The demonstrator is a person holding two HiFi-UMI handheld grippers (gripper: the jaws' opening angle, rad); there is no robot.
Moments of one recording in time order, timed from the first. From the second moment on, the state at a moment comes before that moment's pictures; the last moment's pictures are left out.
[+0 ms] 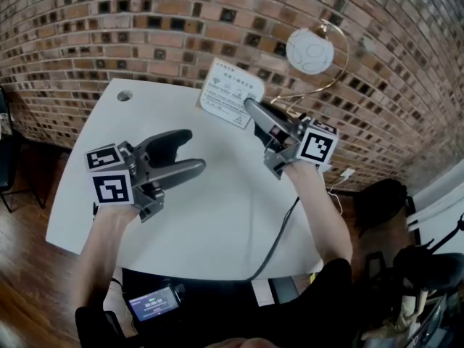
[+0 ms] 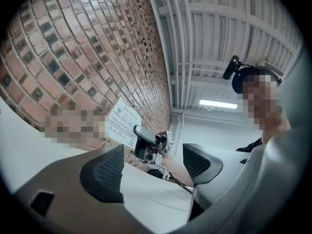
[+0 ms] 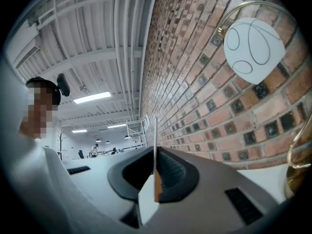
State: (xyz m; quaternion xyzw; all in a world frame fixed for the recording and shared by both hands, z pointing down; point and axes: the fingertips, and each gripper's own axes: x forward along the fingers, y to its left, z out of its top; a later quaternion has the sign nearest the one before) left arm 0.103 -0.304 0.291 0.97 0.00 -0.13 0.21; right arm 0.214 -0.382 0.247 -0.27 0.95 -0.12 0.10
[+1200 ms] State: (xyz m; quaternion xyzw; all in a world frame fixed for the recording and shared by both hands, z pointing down) left arm 0.141 -0.347 0.321 0.97 0.04 -0.13 0.22; right arm 0.249 -0.495 0.315 -0.26 0.96 -0.12 0.05
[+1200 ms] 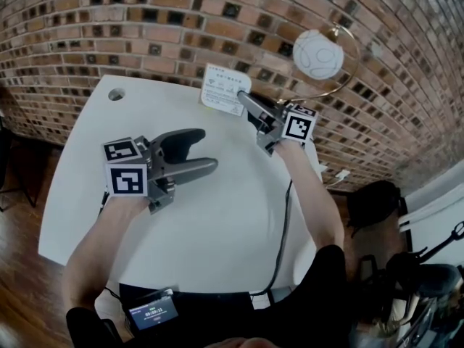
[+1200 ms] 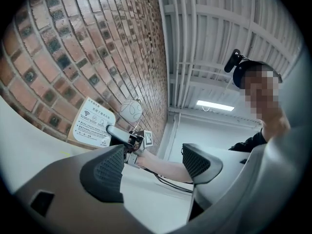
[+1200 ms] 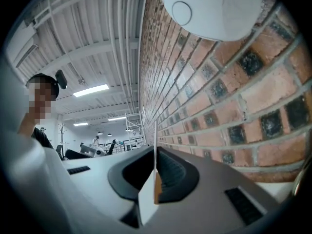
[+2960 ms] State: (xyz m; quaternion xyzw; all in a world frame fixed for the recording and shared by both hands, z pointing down) left arm 0.132 -0.358 0.334 0.96 0.02 -0.13 0.25; right arm 0.248 -0.595 0.404 -0.34 0.93 -0.13 -0.09
